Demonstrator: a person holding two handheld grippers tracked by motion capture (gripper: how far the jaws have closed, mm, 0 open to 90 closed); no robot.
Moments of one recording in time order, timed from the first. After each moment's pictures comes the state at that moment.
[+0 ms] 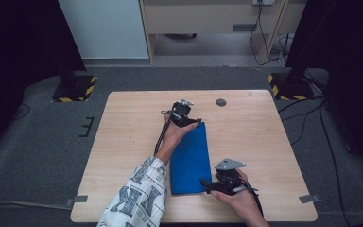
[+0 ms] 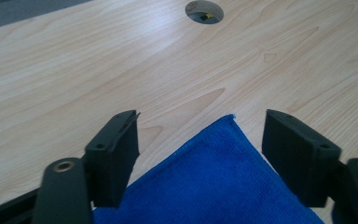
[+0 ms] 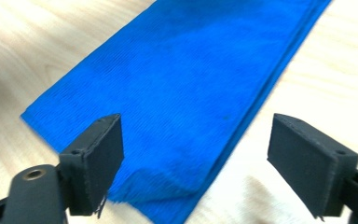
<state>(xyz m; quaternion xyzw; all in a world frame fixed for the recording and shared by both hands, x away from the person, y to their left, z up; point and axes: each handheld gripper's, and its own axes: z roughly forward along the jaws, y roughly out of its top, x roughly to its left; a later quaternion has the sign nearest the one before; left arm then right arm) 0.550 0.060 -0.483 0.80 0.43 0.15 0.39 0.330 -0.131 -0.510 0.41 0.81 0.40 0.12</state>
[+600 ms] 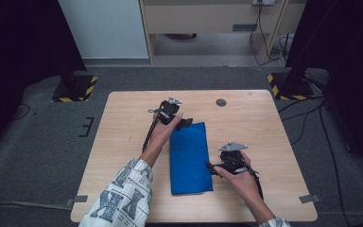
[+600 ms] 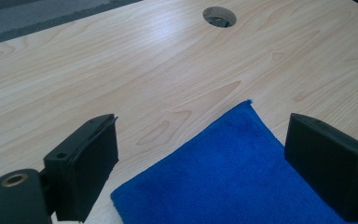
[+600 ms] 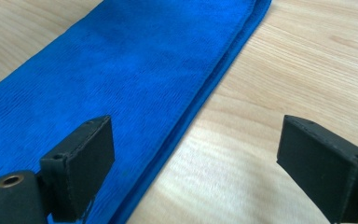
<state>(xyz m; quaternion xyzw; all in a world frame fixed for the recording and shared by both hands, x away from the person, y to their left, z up) 0.540 0.099 -0.467 0.80 0.43 0.15 0.39 0.390 -0.147 -0.515 0.43 0.80 0.38 0.15</state>
